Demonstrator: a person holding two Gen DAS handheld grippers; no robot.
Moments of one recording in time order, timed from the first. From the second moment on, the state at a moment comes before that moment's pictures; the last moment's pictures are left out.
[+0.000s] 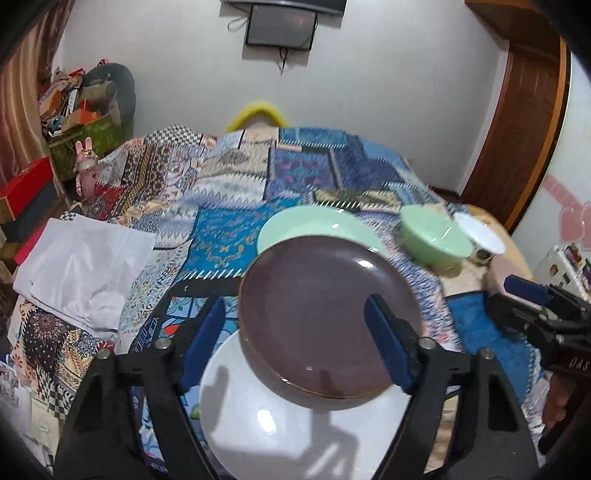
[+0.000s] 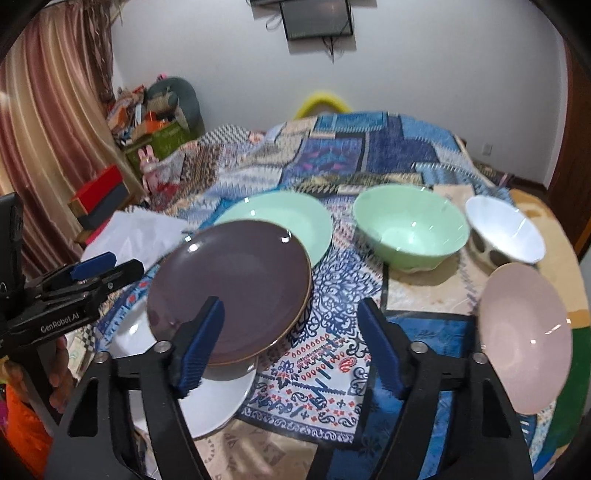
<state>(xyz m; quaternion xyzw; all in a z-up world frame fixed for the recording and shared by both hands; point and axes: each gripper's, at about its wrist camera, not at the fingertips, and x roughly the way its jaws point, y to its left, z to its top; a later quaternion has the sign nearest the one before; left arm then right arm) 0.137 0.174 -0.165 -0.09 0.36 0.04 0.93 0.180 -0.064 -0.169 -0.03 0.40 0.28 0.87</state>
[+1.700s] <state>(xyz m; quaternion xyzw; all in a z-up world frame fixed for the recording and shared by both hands) 0.191 0.208 -0.228 -0.14 0.47 0.00 0.87 0.214 -0.057 -0.212 0.01 0.46 0.30 0.84</state>
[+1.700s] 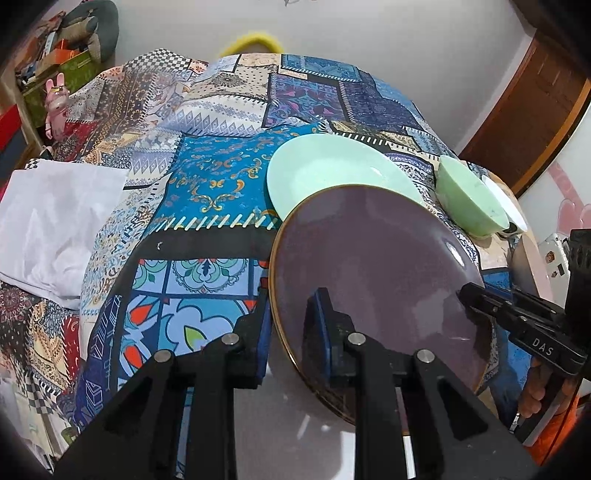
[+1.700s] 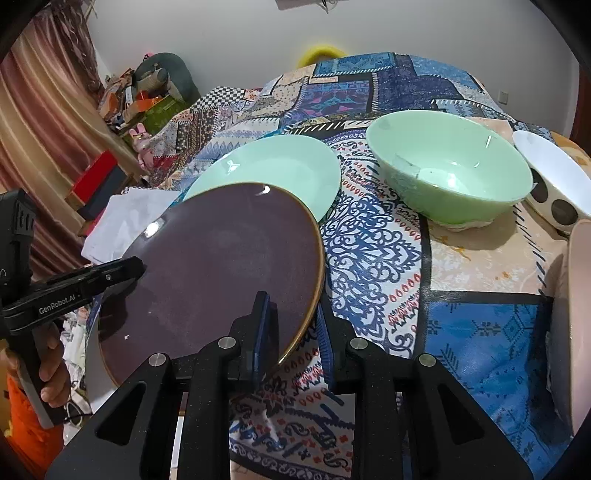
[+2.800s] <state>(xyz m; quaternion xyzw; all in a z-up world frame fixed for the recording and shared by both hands) 0.147 0.115 -0.169 -0.11 0.44 -0.04 0.89 0.169 -0.146 -0.175 0.04 0.41 0.28 0.87</state>
